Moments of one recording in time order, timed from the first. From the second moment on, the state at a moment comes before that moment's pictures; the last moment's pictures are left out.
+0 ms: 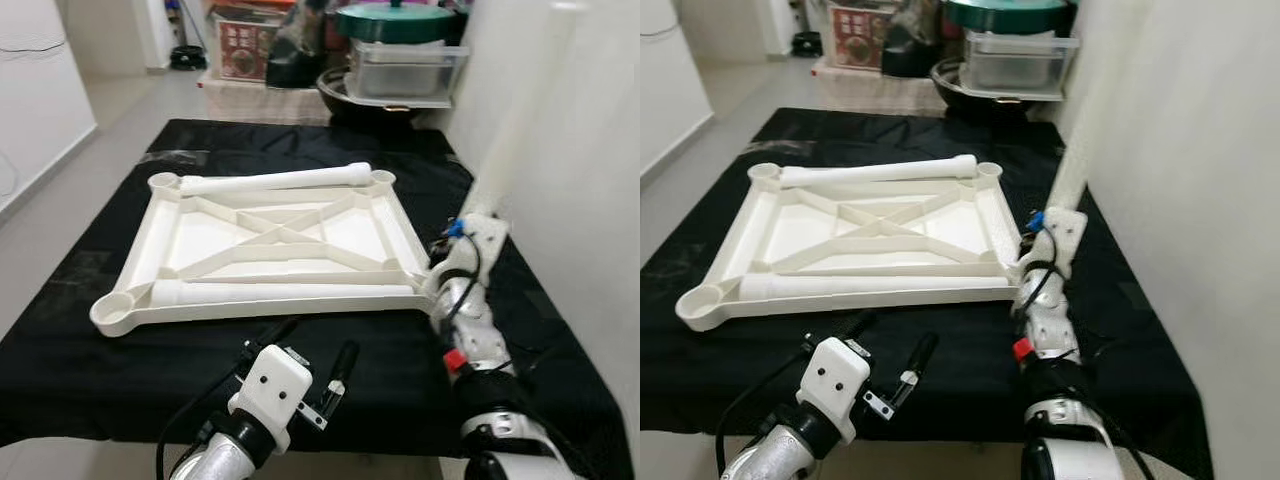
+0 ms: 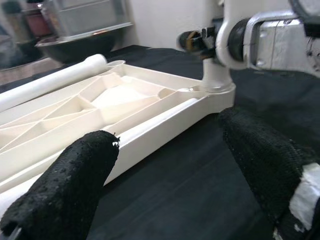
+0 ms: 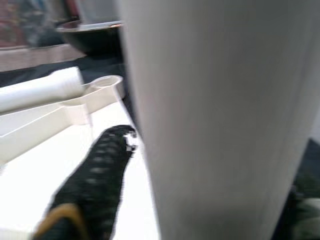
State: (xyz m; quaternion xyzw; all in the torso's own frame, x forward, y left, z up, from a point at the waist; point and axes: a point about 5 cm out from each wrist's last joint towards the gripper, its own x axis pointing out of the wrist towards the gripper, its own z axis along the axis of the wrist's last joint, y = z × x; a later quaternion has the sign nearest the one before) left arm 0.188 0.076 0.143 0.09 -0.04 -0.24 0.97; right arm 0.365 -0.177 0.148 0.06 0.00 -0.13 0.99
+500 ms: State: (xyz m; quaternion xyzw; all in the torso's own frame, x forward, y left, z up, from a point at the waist) left arm 0.188 0.076 0.143 0.09 -0.04 -0.24 0.97; right arm 0.346 -0.144 0.181 0.13 -0.03 0.40 0.91
